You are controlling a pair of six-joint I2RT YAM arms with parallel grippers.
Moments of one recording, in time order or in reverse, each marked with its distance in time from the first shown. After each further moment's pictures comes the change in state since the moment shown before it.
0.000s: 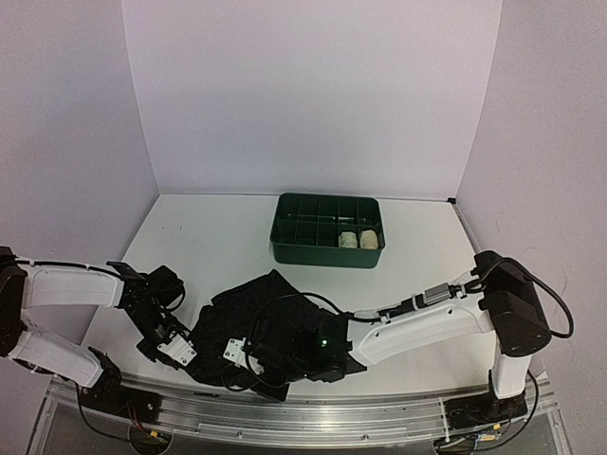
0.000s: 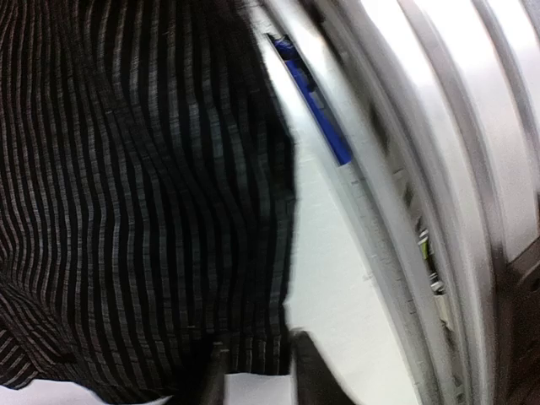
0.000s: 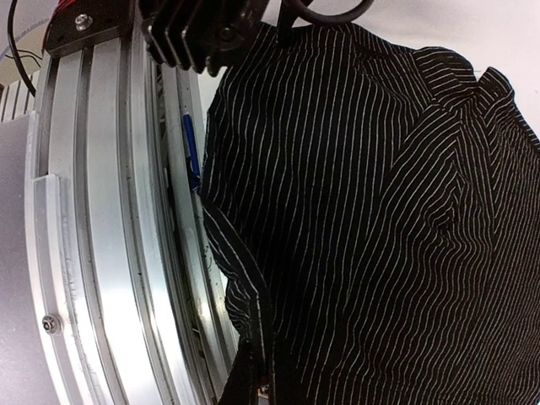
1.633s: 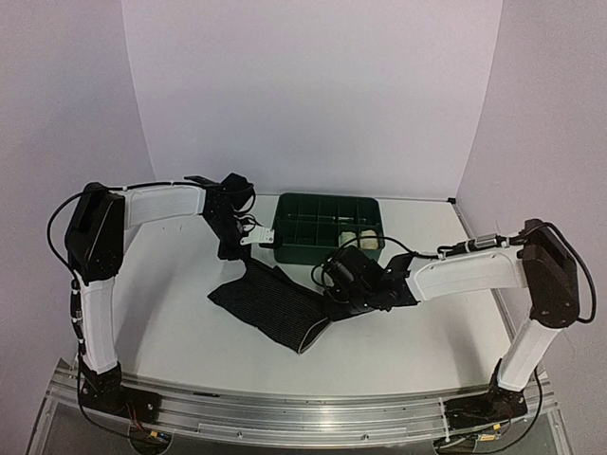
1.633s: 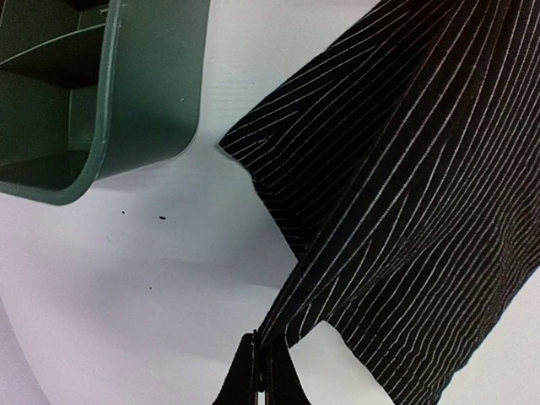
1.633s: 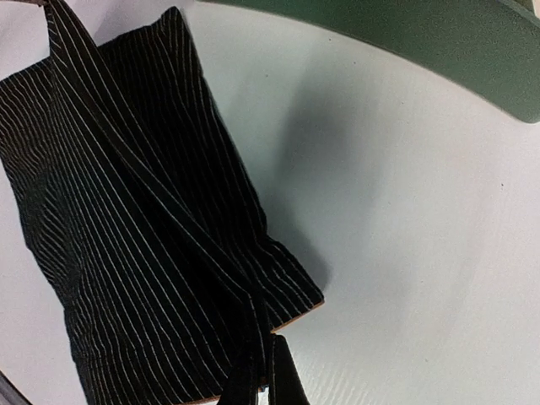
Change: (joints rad) left arm 0.017 0.748 1.089 -0.011 -0.137 -0.516; right arm -0.424 -0.244 -0.265 -0.071 0.161 0.582
